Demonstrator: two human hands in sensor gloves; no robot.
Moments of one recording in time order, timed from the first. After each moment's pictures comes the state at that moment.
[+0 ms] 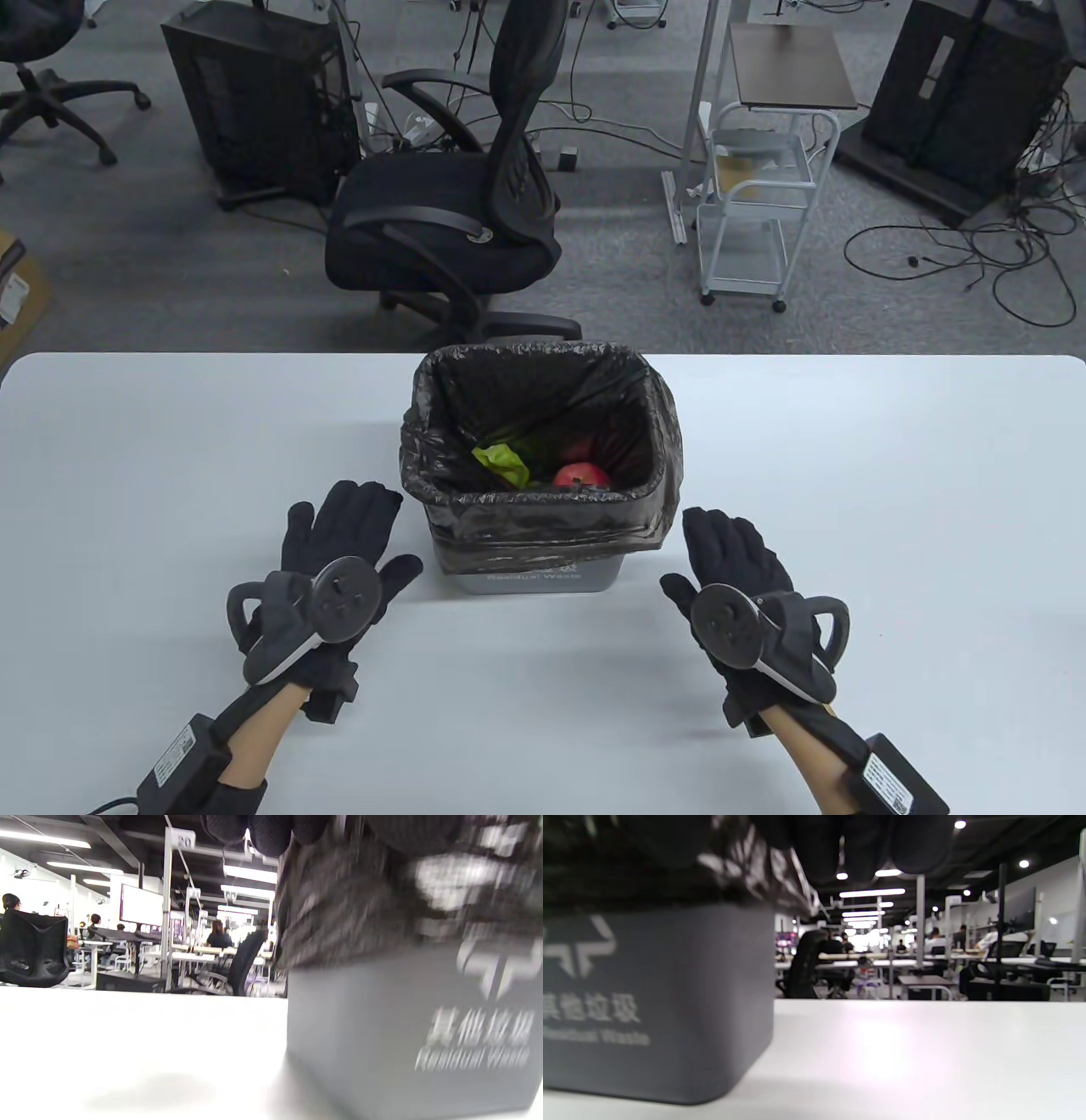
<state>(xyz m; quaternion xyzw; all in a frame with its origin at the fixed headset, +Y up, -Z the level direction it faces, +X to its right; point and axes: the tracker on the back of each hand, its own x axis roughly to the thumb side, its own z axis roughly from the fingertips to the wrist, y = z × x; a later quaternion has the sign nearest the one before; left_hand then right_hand) -0.218 -0.666 -0.314 0.07 -0.07 0.00 1.00 0.160 -0.659 -0.299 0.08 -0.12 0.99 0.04</state>
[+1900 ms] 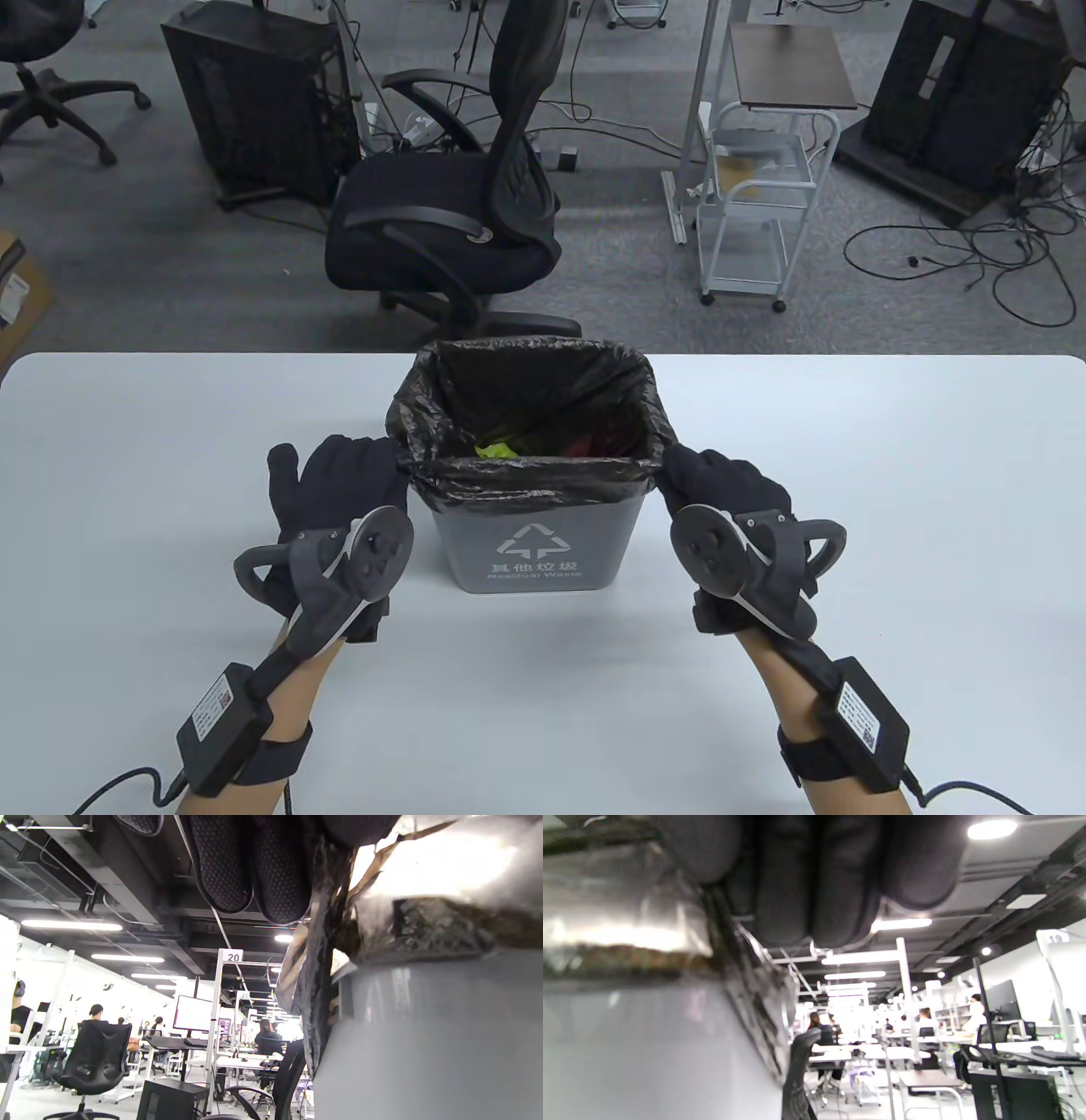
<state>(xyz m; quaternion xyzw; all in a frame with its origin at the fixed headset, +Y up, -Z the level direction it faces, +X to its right) -0.189 -0.553 -0.307 0.27 0.04 0.03 0.96 0.133 -0.541 -0.314 0.06 -0.29 0.95 0.06</state>
